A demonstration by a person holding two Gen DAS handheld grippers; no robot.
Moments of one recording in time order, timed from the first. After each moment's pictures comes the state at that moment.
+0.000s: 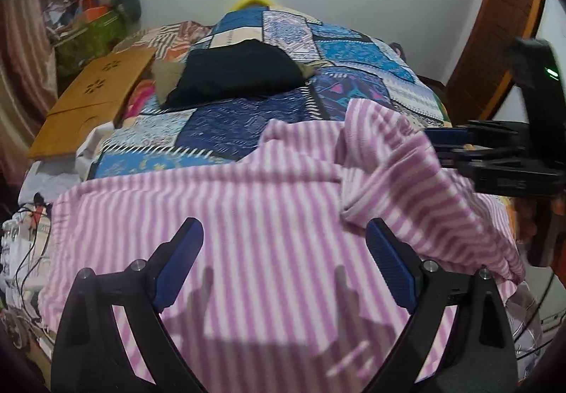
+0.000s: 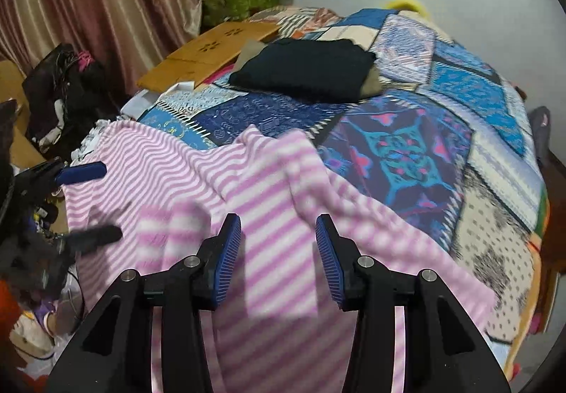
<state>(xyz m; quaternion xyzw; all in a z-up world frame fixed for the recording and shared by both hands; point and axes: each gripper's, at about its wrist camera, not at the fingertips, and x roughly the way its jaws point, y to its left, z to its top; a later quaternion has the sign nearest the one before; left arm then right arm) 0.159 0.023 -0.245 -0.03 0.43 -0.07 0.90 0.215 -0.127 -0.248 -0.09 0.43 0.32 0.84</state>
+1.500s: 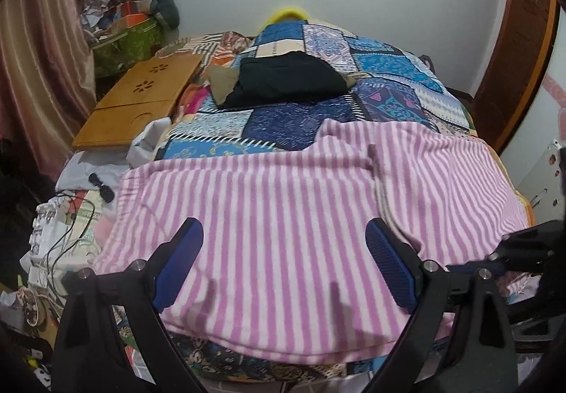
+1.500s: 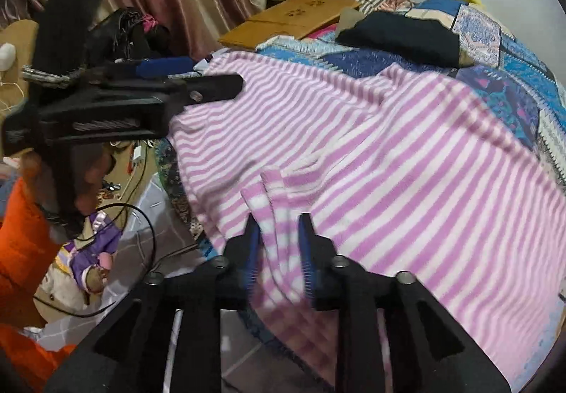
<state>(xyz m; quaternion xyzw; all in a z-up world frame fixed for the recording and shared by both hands) 0.113 0.056 -0.229 -0.02 0.41 0.00 0.91 0.092 -0.073 -0.263 -0.09 0.45 0.42 0.78</state>
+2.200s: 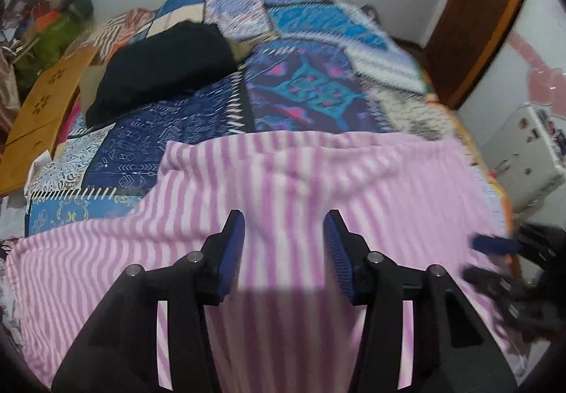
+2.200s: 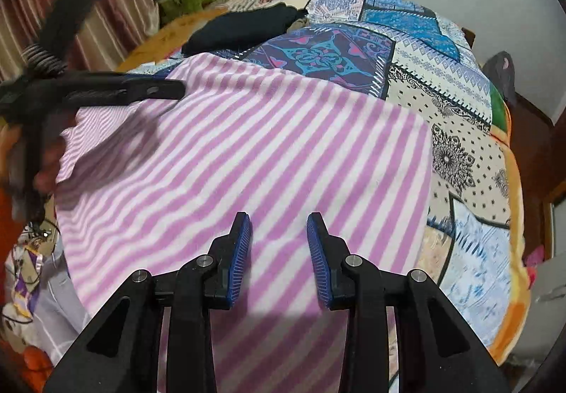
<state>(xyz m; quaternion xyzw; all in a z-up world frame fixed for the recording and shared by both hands) 0.254 -0.066 -0.274 0.01 0.49 -0.11 0.86 0.153 -0.222 -0.291 -0.04 0.46 0.25 0.85</state>
